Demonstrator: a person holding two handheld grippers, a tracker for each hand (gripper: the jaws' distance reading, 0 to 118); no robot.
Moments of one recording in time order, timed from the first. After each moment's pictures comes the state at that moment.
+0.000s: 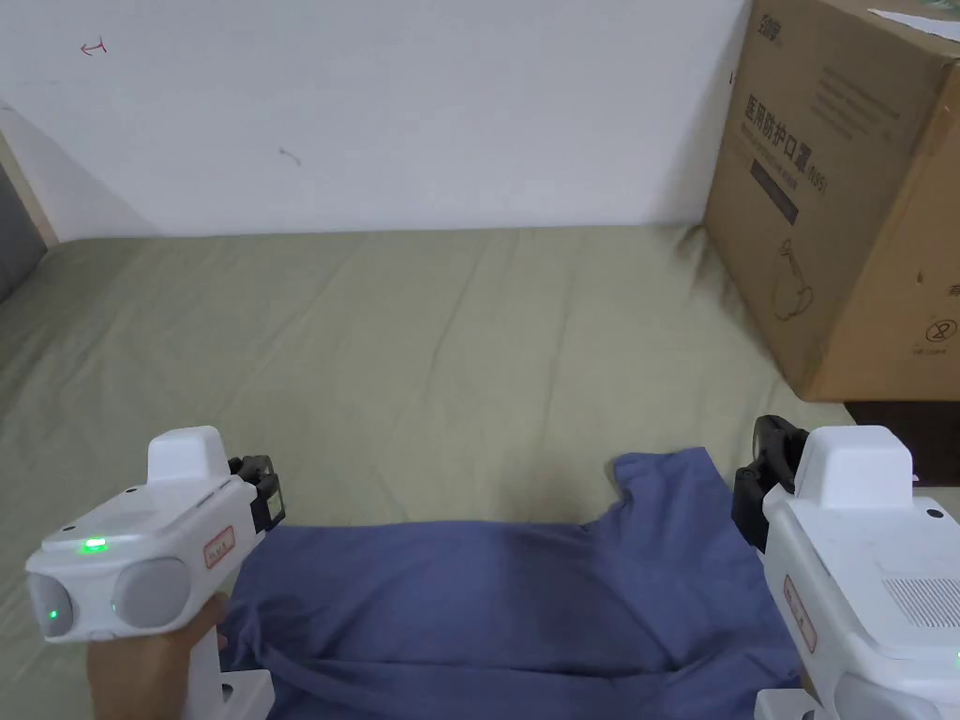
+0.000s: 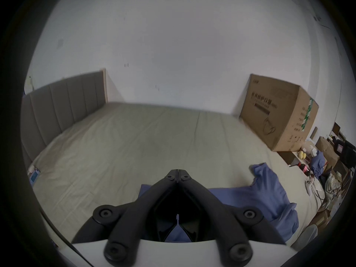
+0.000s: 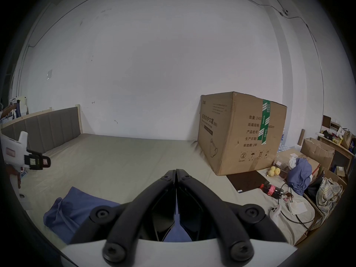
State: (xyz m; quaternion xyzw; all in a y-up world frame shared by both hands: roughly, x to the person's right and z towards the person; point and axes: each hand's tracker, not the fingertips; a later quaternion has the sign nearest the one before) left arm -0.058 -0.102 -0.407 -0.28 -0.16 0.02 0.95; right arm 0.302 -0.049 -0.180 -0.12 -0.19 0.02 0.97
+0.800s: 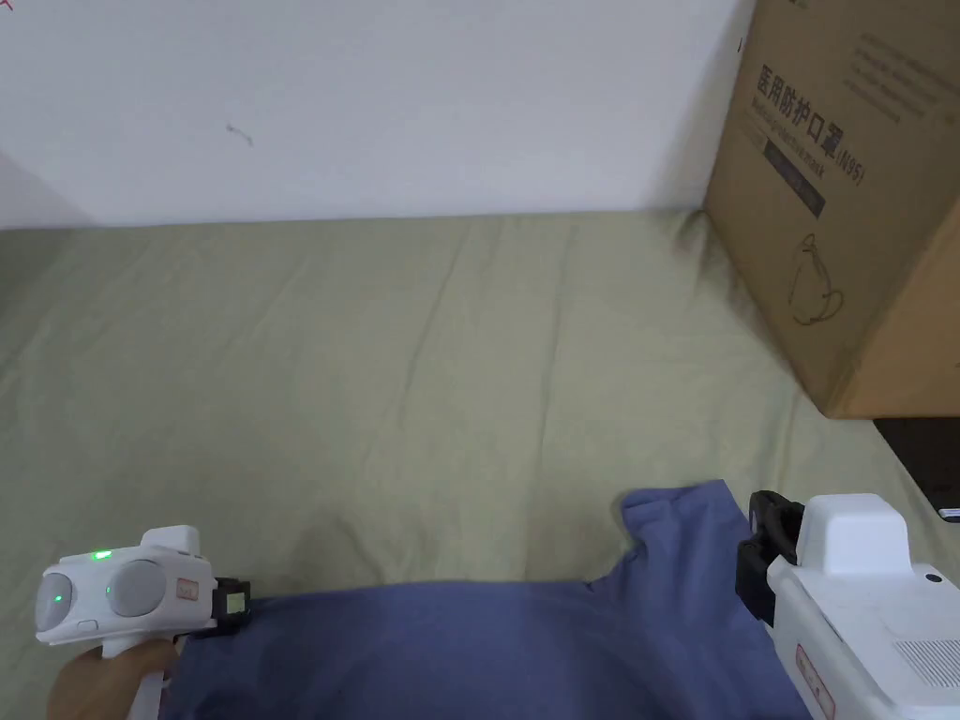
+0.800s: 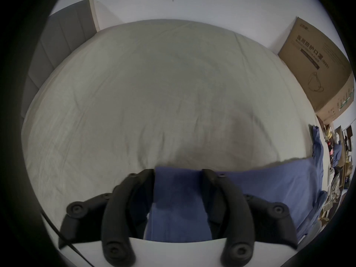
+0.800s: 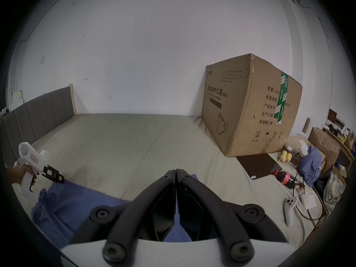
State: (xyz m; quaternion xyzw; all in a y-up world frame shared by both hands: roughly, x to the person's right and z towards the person) left arm -0.055 -0.265 -0.572 -0.54 -0.11 -0.03 0.83; right arm 0.341 -0.112 -0.266 -0.22 -0.19 0.00 0.96
